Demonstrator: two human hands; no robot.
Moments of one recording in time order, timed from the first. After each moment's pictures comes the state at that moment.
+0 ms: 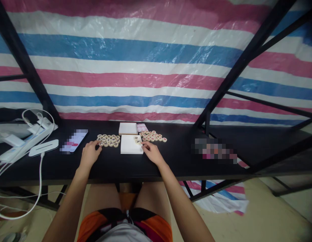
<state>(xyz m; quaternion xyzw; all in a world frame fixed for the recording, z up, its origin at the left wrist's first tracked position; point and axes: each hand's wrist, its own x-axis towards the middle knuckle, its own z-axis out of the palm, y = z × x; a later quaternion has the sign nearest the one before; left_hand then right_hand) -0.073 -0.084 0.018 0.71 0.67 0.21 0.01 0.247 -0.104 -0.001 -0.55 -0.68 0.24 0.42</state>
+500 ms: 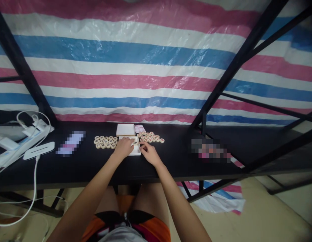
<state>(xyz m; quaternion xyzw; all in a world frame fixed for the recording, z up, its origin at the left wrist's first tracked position) 0.077 -0.070 0.044 0.87 0.48 0.11 -0.01 0.250 -0.100 -0.007 -0.54 -0.69 0.23 0.42</state>
